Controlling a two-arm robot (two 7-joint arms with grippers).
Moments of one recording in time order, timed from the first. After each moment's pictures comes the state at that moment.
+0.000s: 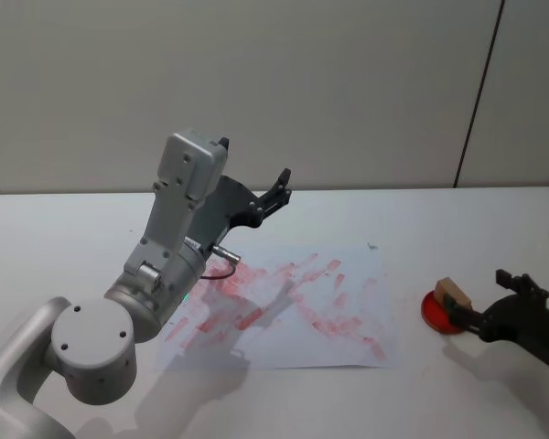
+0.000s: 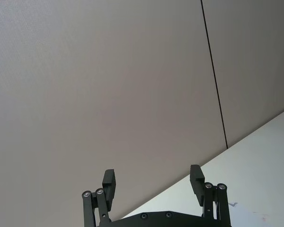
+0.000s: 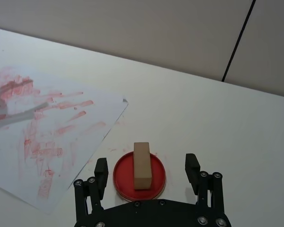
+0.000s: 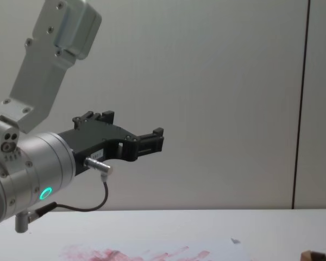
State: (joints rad) left arm -0.24 0.38 0.45 -1.63 -0.20 0.01 -0.01; right arm -0.05 0.44 -0.20 -1.68 0.30 0.30 0.24
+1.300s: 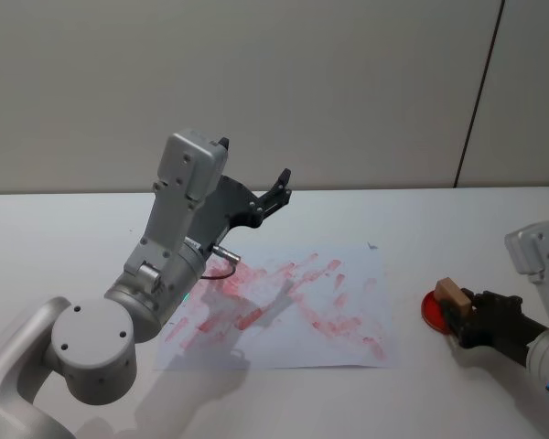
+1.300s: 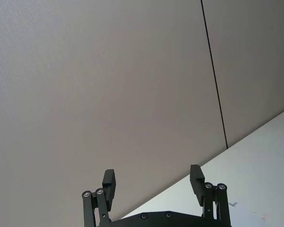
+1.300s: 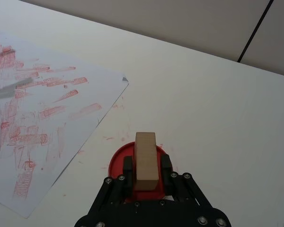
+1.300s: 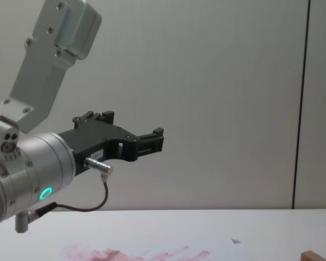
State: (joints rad) left arm -0.24 0.38 0.45 -1.63 -0.20 0.01 -0.01; right arm 0.05 0.37 -0.24 -1.55 0.19 0.34 0.28
